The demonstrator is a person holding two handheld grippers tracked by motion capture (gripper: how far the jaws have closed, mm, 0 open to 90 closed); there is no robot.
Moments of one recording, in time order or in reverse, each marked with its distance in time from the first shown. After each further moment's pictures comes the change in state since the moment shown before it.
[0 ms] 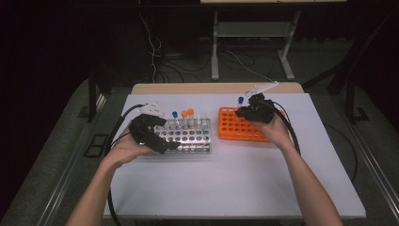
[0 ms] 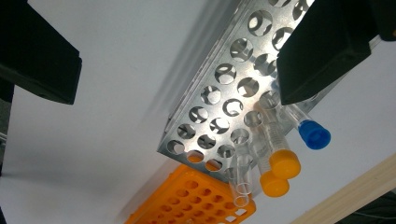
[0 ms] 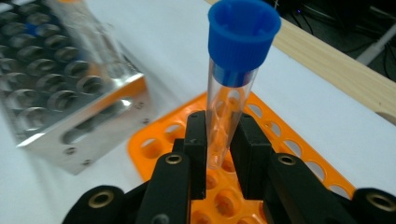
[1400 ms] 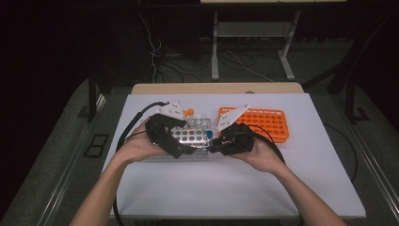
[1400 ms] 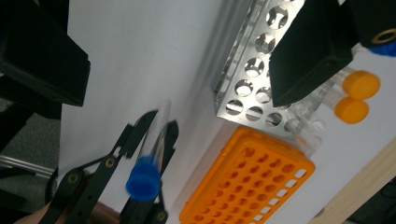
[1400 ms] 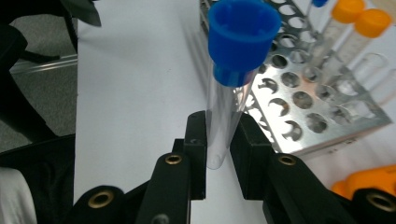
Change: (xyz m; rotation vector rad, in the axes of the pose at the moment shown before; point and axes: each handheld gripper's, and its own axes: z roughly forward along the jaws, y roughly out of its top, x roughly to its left) left arm -0.043 0.043 0.009 0.034 -0.114 0.180; right arm 0.133 0.014 -0.020 0.071 0.348 -0.293
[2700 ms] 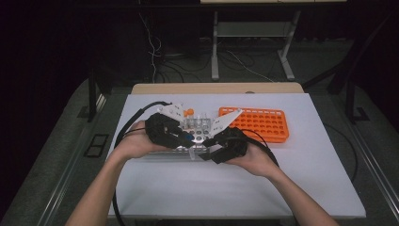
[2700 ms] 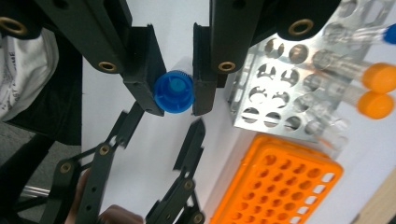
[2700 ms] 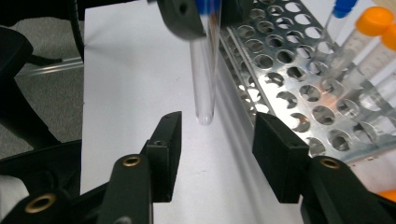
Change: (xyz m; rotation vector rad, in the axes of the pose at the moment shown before) left arm 0.007 0.001 -0.008 0.060 -0.066 0.062; right arm 0.012 0.005 0.009 -0.021 -0.001 -0.005
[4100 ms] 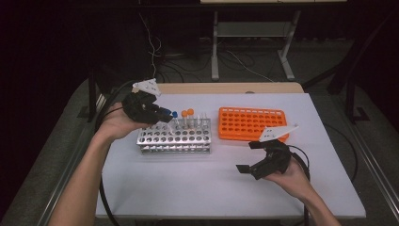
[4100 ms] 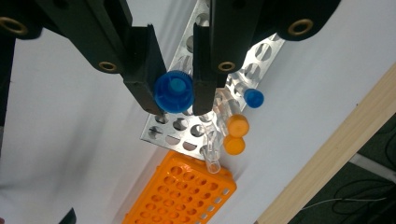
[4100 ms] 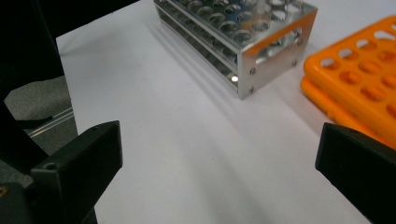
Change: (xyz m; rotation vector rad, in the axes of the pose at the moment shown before) left arm 0.053 -0.015 -0.045 -0.011 0.185 -0.118; right arm -0.001 -0.103 -0.060 -0.124 -0.103 0.320
